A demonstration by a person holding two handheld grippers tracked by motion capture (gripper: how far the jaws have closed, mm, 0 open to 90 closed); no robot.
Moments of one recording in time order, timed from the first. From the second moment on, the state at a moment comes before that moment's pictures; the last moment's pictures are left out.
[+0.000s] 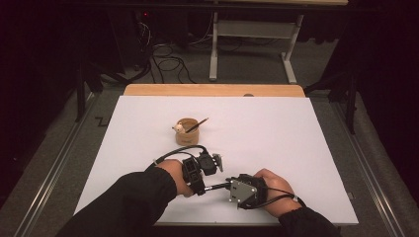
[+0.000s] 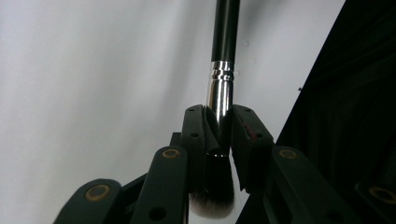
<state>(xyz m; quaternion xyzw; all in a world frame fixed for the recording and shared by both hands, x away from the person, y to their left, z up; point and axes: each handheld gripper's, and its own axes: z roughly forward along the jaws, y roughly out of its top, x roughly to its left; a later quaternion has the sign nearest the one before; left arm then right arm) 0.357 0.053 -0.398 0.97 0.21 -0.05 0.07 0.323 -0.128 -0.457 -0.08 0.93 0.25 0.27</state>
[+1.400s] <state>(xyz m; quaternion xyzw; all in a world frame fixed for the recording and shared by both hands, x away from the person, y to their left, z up) 0.361 0.085 -0.403 0.96 0.27 -0.01 0.11 0.322 -0.142 -0.458 -0.07 0.92 0.25 0.28</state>
